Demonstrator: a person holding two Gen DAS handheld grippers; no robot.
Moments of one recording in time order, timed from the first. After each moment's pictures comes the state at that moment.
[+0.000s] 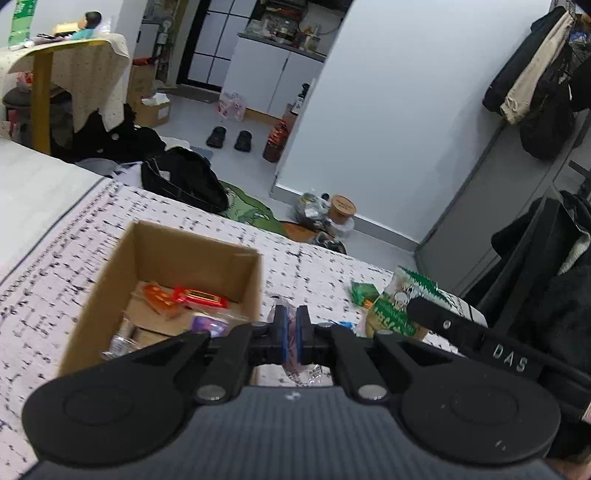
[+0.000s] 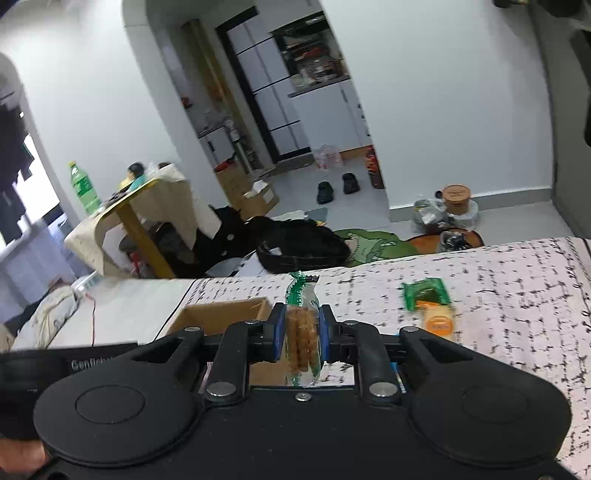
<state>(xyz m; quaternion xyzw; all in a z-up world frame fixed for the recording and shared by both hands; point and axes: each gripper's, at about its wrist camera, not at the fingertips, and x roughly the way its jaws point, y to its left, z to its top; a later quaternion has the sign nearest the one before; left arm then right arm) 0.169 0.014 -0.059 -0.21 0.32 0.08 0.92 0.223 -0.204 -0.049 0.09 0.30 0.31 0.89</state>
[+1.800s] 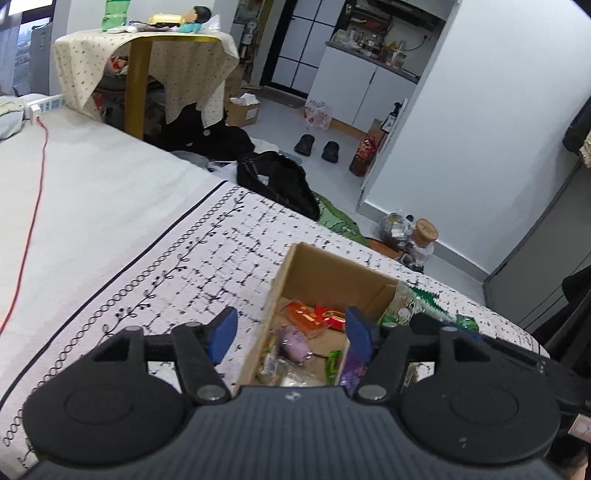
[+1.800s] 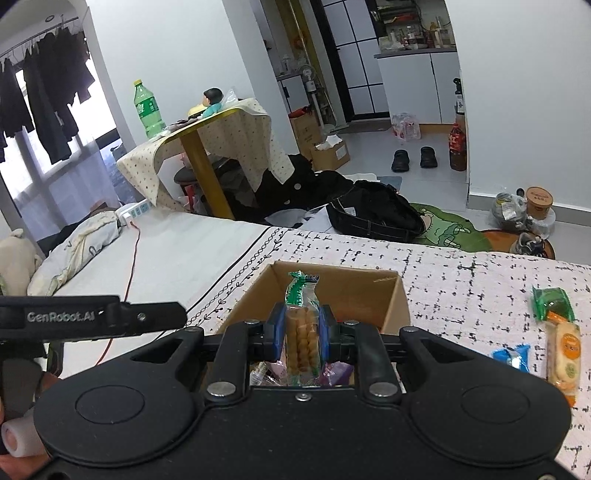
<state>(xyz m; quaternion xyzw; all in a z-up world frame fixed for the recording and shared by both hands) 0.119 0.117 -0.055 -0.23 0.33 0.21 0.89 0.210 -0.080 -0.056 0.01 0.33 0.41 0.85</state>
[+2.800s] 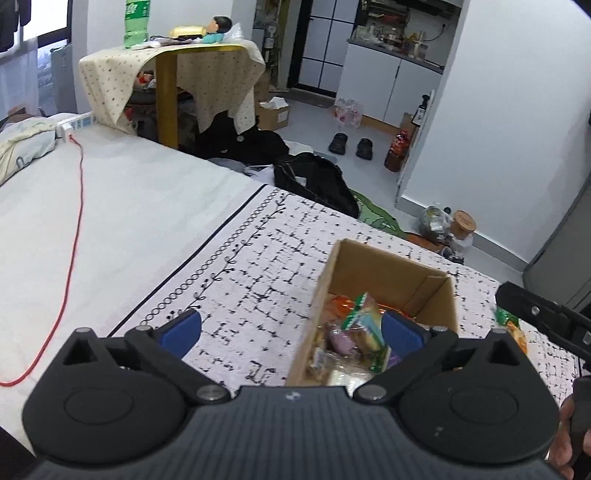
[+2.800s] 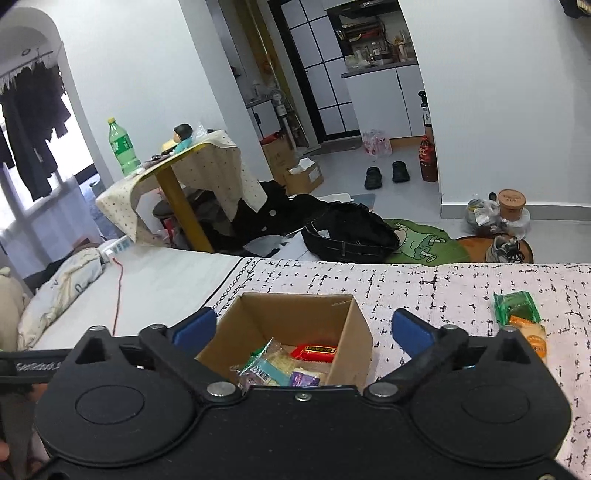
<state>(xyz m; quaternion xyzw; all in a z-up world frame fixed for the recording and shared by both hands) 0.111 0.114 -0.049 -0.18 0.35 0.26 0.88 0.220 -0.128 -0.040 0.05 0.31 0.37 0.87</state>
